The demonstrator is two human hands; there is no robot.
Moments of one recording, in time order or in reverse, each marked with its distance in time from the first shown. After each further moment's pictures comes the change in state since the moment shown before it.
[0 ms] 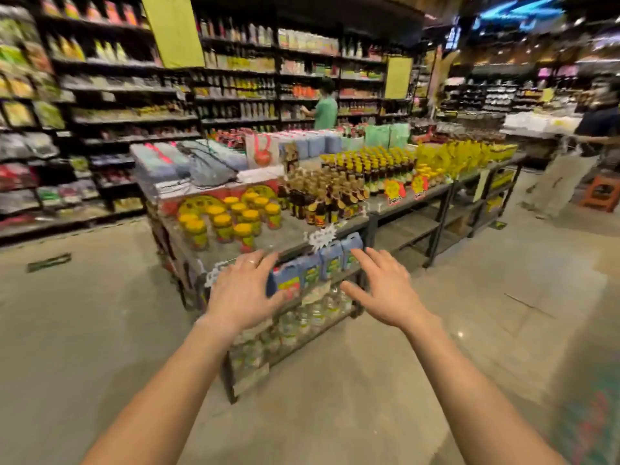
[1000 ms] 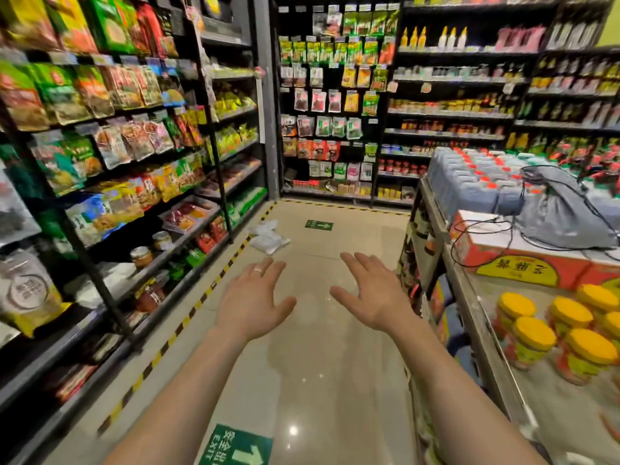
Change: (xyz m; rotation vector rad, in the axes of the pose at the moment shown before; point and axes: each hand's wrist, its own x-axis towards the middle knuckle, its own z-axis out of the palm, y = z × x) left_hand -0.021 -0.649 -0.039 0.148 0.045 -0.917; right_hand 0.421 -0.646 0.293 0.211 -0.300 -0.831
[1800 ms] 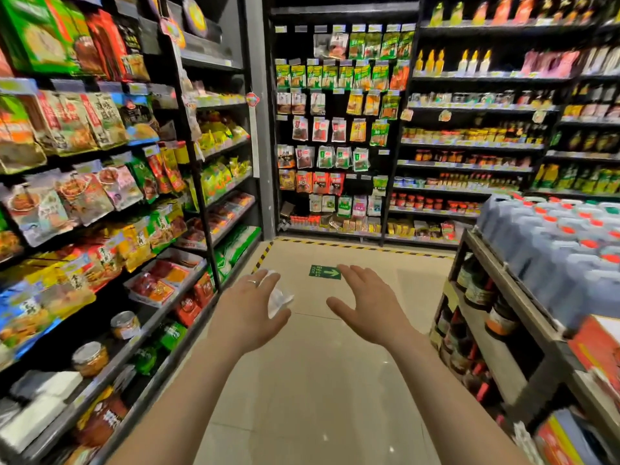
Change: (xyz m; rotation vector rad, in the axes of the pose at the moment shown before) left_hand 0.499 -0.241 0.033 -0.011 0.099 0.070; right_hand 0.538 -0.024 0.077 0.047 0.095 -0.002
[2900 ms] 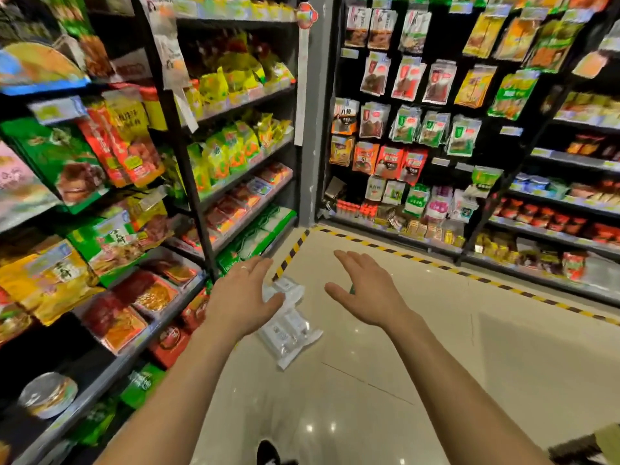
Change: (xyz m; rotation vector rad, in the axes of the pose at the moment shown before) left_hand 0.648 -0.282 0.260 -0.008 -0.096 -0.289; right_hand 0.756 0.146 0.269 0.021 -0.221 -0.201
